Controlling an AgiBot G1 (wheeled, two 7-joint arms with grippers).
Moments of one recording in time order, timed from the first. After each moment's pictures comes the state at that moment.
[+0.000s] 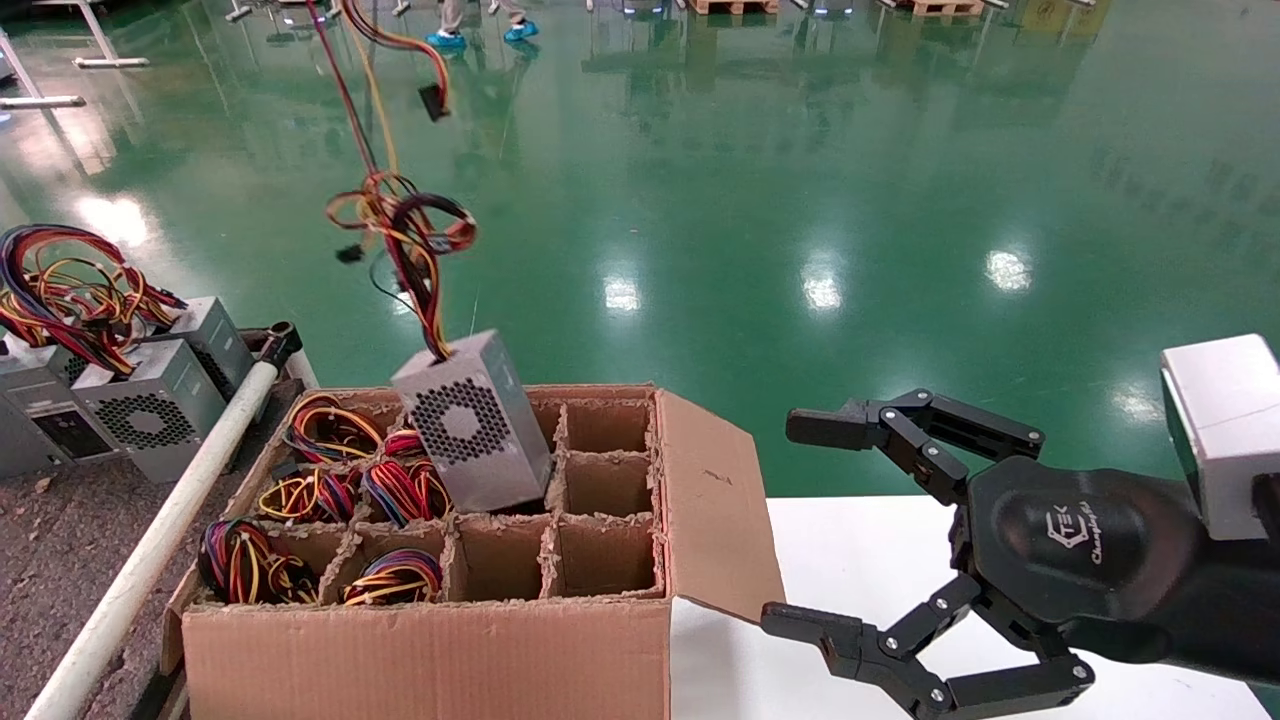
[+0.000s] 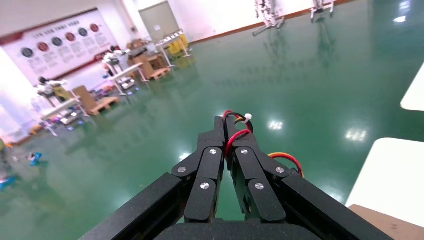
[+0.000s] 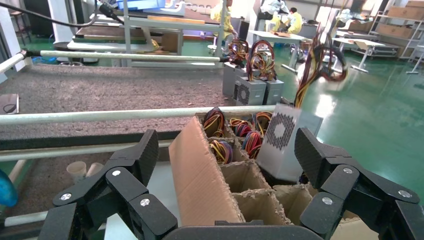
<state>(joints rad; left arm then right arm) -2.10 0.89 0.48 -0.29 1.29 1.37 -0.02 1.09 -0.57 -0.37 1.24 -0.65 -1.43 0.12</state>
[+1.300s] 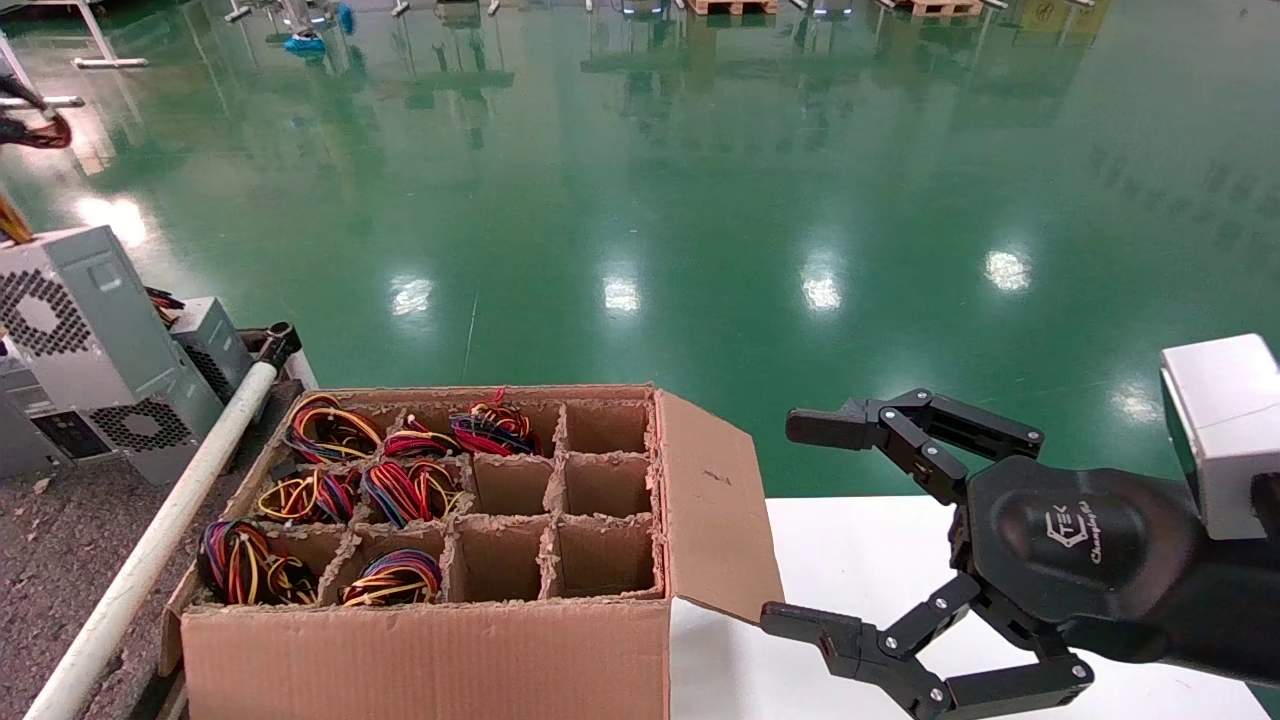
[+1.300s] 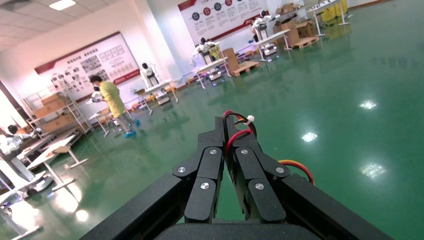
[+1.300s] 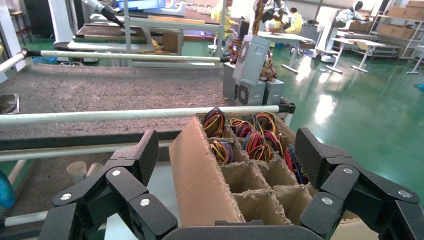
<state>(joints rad) -2.45 0.72 0.58 -0.02 1.50 1.11 0.08 1.09 -0.57 -0.37 1.24 -0.65 -1.43 0.12</state>
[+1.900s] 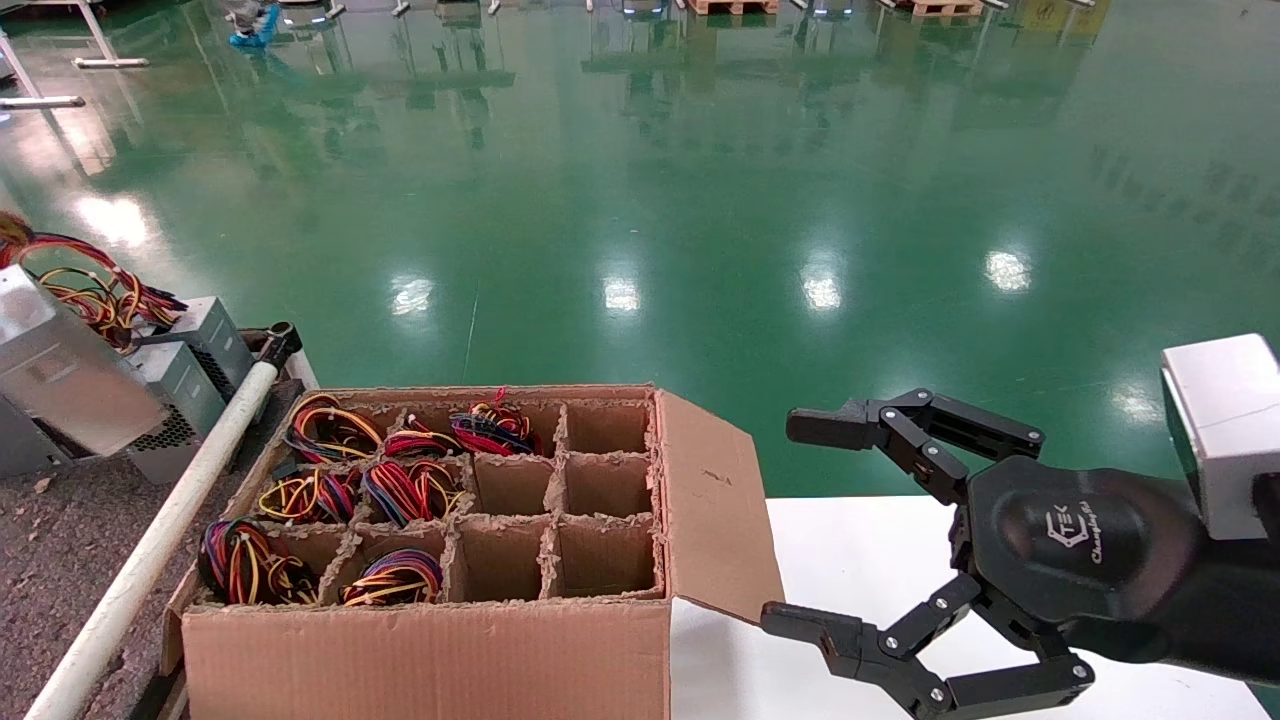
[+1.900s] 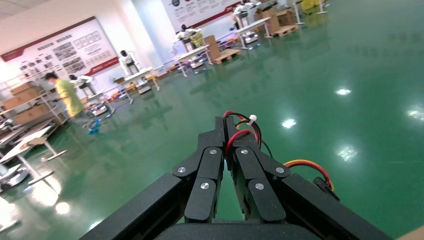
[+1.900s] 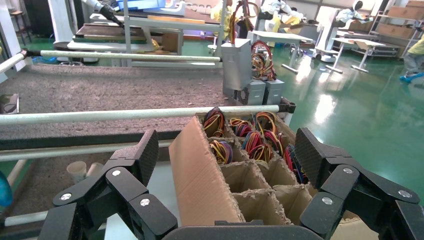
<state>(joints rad) -2.52 0.65 0.62 -0.02 1.55 1.26 0.05 1.09 -0.57 -0.37 1.24 -0.65 -1.43 0.12</state>
